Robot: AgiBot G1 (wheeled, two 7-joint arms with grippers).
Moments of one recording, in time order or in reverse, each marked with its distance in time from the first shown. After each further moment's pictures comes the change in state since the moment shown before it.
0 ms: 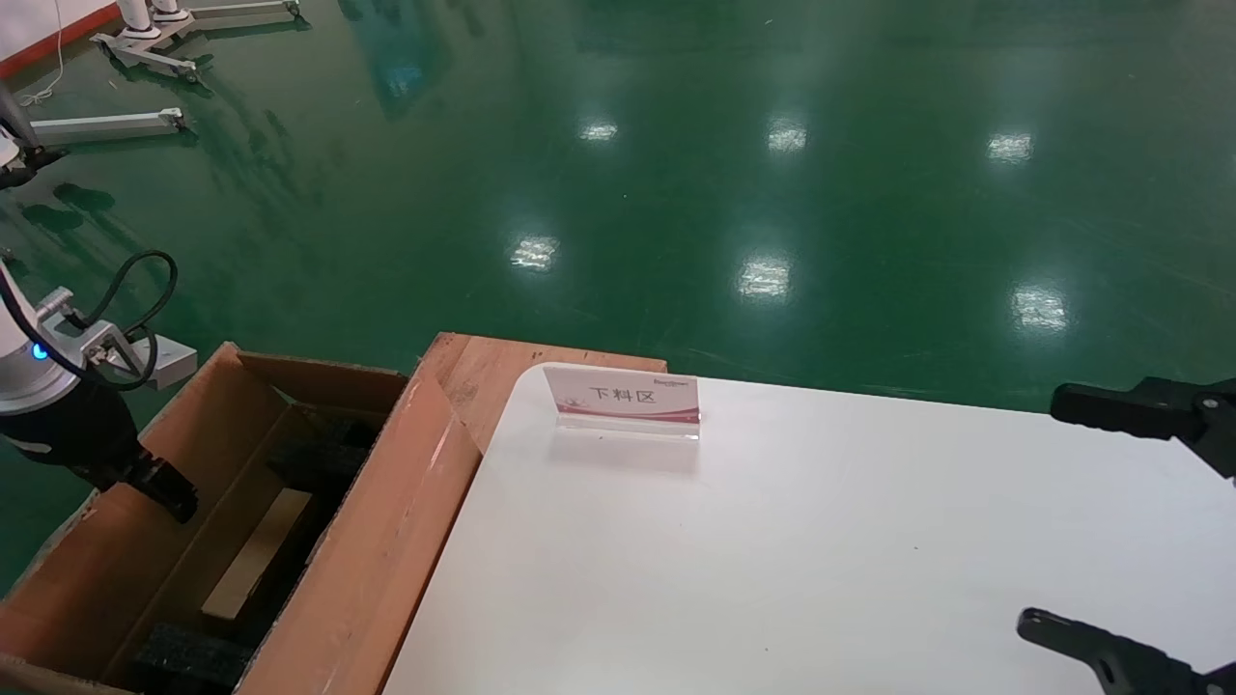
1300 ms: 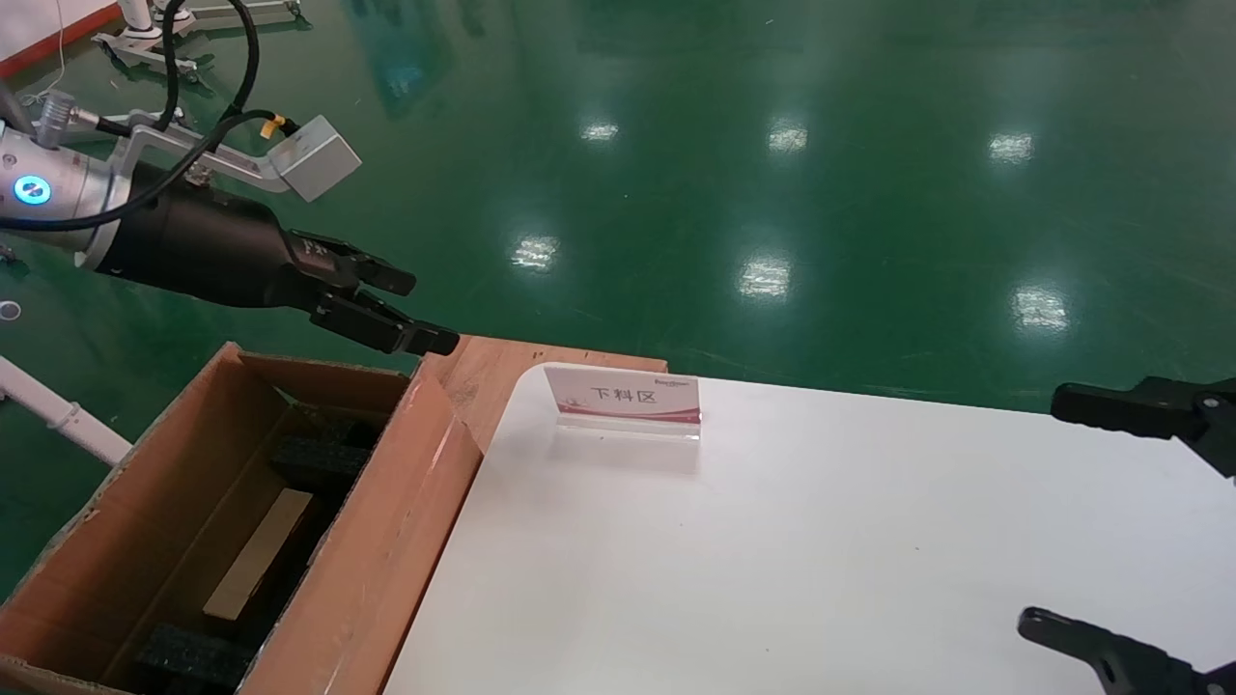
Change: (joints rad) left arm -0.386 -0.243 -0.324 -0.653 -0.338 -0.008 0.412; right arm 0.001 0.000 -0.001 -0.001 0.001 0.000 -0.001
